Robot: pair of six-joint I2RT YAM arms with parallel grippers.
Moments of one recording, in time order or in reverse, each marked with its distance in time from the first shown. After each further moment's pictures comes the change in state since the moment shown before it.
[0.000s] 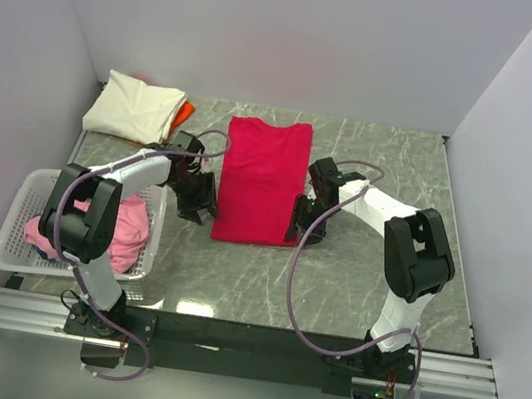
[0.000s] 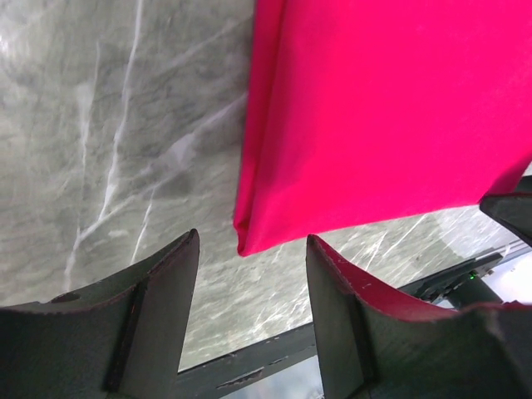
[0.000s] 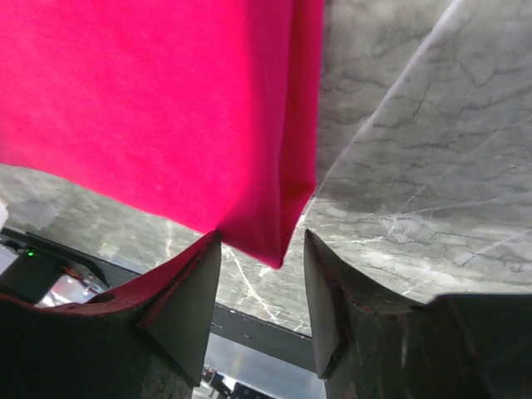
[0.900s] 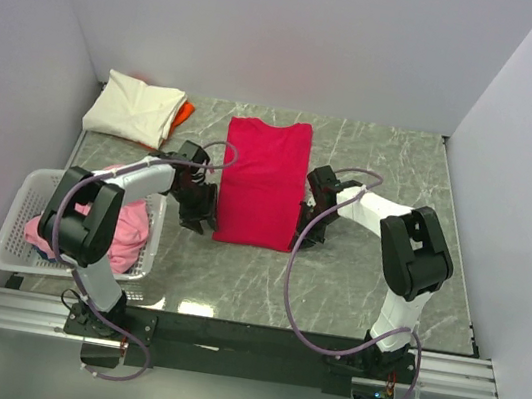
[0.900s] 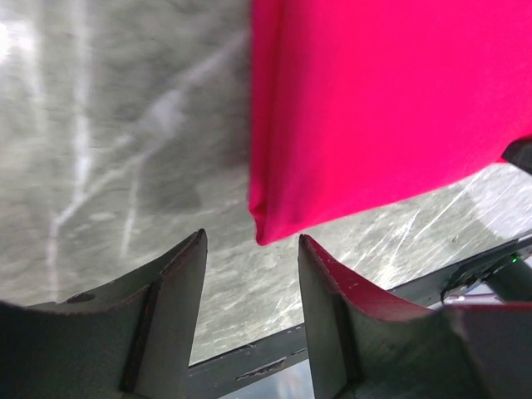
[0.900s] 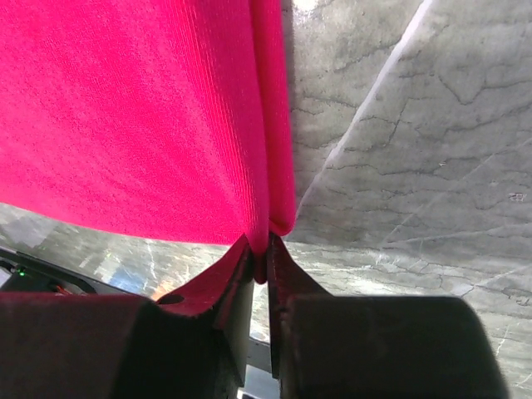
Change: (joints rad) left arm -0.042 -0.027 -0.071 0.008 -0.013 0.038; right arm 0.007 0.017 -0.091 0.098 0.018 0.040
